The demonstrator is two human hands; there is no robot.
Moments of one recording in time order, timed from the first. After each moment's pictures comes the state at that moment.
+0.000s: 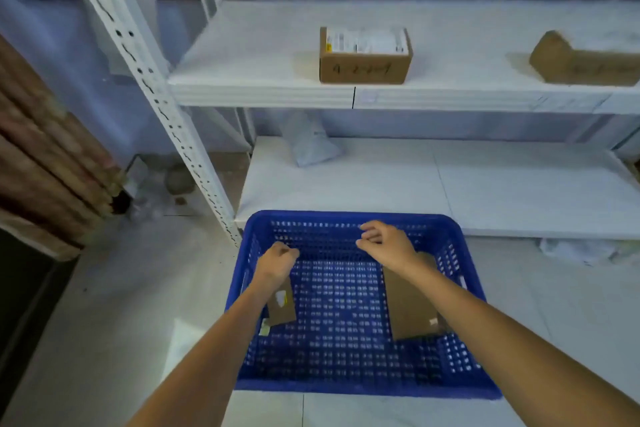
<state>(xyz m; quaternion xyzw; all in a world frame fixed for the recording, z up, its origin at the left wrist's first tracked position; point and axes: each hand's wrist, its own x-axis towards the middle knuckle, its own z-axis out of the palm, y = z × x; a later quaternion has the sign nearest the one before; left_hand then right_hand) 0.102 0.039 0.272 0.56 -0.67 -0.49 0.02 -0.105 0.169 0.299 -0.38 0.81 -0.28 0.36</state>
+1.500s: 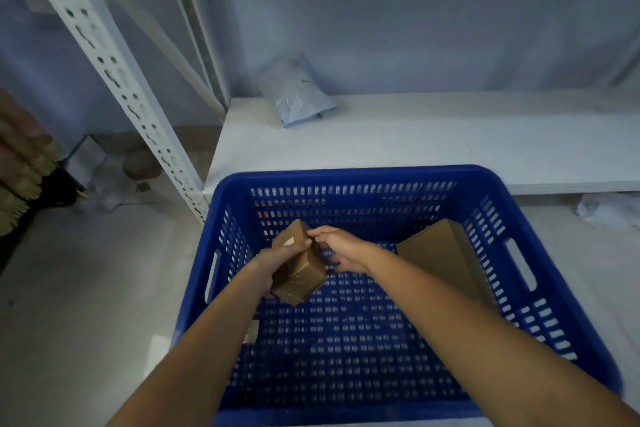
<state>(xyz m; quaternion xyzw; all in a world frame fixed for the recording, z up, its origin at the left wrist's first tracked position) 0.079 0.006 0.090 0.57 -0.43 -0.70 -0.05 -0.062 0.077 0.081 -0.18 0.68 -0.37 0.61</state>
